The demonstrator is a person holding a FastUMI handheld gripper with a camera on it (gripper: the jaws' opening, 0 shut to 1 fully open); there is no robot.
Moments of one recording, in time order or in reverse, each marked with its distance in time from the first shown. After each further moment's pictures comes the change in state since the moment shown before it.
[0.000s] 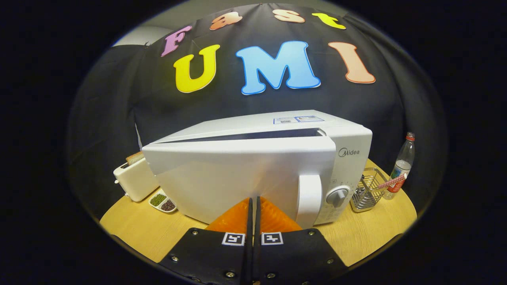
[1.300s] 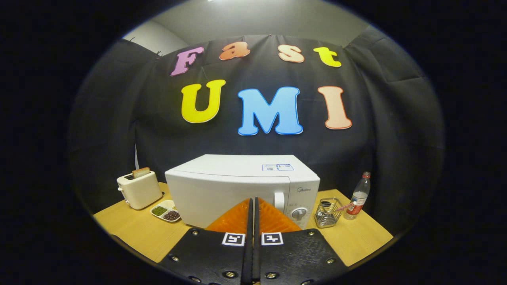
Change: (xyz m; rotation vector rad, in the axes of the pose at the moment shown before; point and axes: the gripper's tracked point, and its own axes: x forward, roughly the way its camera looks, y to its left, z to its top) arm -0.146 0.018 0.061 -0.117 -0.258 -0.117
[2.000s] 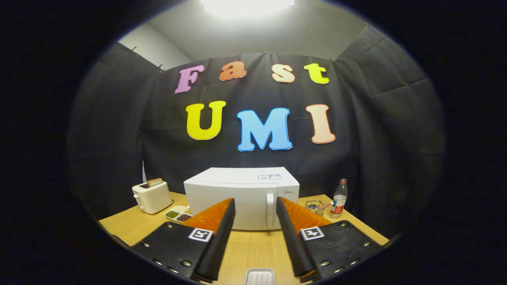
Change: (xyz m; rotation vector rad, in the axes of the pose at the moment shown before) arm -0.112 -0.001 0.029 0.024 -0.080 -0.025
